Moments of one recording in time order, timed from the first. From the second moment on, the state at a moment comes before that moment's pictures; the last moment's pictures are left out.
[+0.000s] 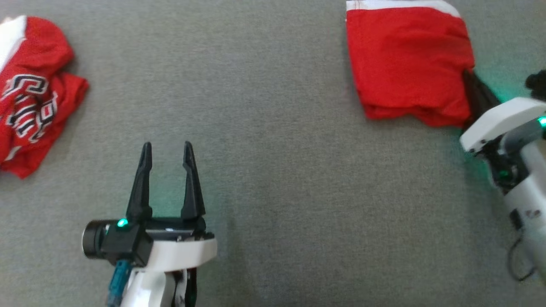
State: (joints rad) left arm -0.08 0.05 -0.28 -0.01 -0.21 0.16 -0.26; right arm -0.68 -0.38 0.38 0.79 0.78 0.12 -0.02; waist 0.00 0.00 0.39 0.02
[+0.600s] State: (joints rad) left arm -0.26 0.05 -0.24 -0.03 -0.16 0.12 -0.26; right arm -0.78 -0.82 0.28 0.76 0.64 0.12 -0.07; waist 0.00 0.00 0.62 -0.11
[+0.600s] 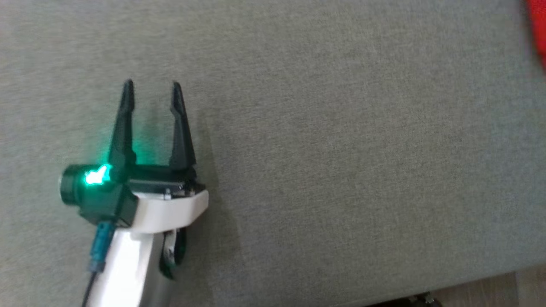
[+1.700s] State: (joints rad) left arm -0.07 0.05 -0.22 0.20 -0.21 0.11 -0.26; right arm -0.18 -0.16 0.17 0.34 0.24 0.12 -0.25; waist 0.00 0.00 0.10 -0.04
